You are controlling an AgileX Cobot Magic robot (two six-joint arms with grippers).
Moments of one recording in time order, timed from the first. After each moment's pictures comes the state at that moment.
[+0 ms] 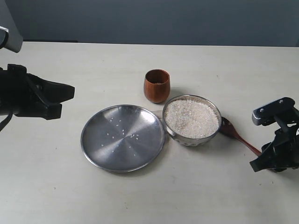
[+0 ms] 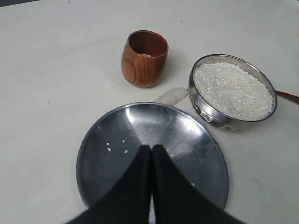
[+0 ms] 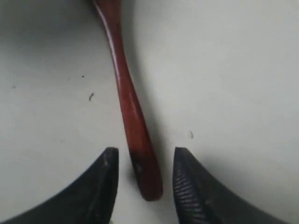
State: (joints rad) left arm -0.02 1.15 -0.54 1.75 -0.56 -1.70; right arm 0.07 1.54 -0.47 0.10 0.29 -0.44
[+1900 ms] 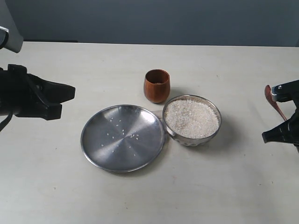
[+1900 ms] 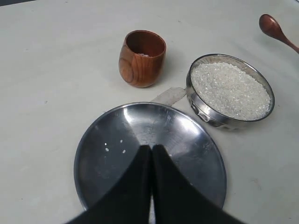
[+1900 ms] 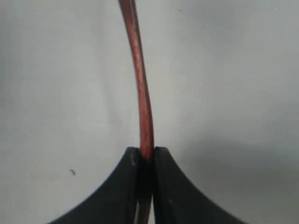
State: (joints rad) left arm -0.02 1.15 -0.54 1.75 -0.57 -1.70; right arm 0.07 1.57 -0.58 -0.73 0.39 0.57
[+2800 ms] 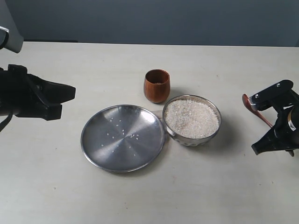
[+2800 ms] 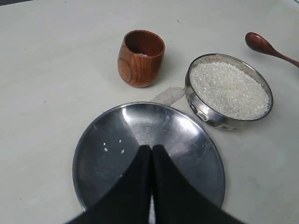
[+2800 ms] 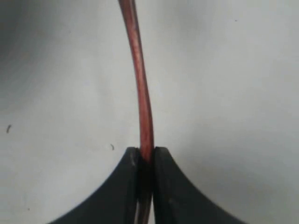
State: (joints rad) left arm -0.02 1.15 -0.54 1.75 -0.57 -1.70; right arm 0.23 1.56 -0.60 -0.68 0.51 0.42
